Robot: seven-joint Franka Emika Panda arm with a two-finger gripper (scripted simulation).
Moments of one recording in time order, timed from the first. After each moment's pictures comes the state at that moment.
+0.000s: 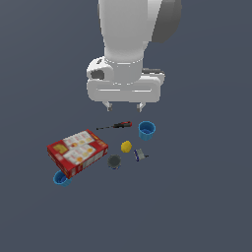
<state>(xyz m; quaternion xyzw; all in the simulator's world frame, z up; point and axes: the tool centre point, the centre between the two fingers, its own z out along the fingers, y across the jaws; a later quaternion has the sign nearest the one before) 0.002 -0.005 0.319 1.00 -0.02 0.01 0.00</state>
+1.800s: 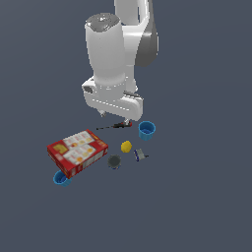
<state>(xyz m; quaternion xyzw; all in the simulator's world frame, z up) -0.018 -0.042 0.250 0.98 -0.21 0.02 -0.01</state>
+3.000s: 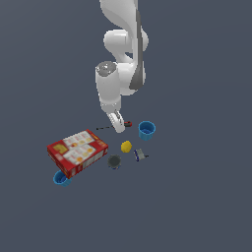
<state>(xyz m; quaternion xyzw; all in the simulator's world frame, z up) -0.111 -0.063 0.110 0.85 -0.53 0.00 -0.01</state>
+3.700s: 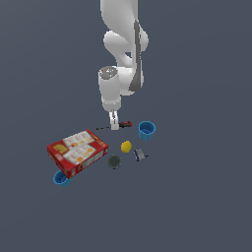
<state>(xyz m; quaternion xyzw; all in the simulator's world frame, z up) -0.162 -0.068 0.069 0.77 -0.64 0.00 0.00</state>
